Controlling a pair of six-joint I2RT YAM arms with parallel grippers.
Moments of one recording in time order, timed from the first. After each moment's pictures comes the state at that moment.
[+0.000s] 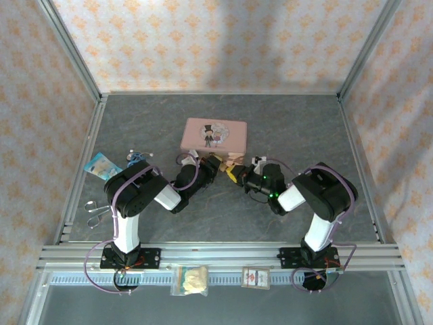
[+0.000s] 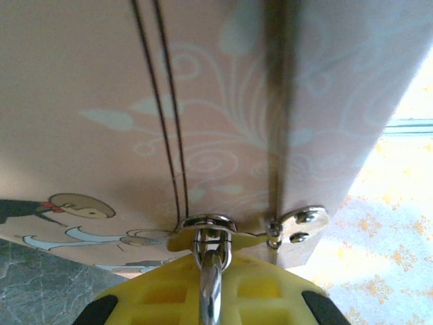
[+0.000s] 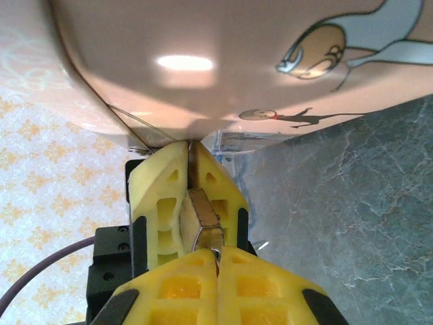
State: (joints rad) left arm -0.67 1.92 0.55 1.21 -0.06 -1.51; right arm 0.55 1.76 0.38 1.17 -0.44 1.54
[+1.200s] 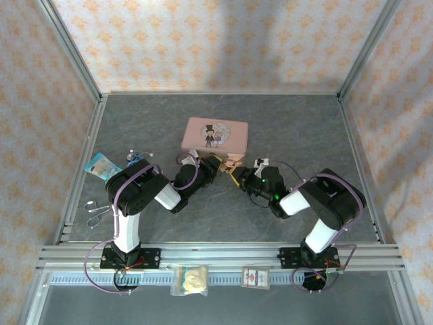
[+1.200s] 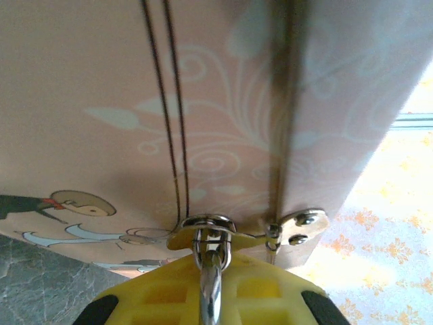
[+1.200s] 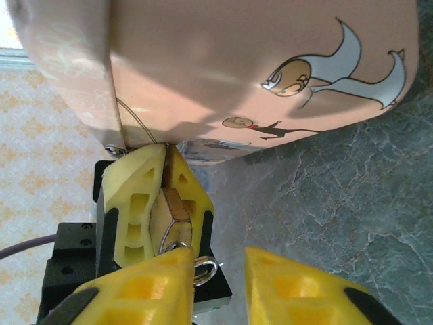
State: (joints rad) left arm -0.65 1.94 0.55 1.24 -0.03 -1.51; right arm 0.59 1.67 0.34 1.05 -0.30 1.37
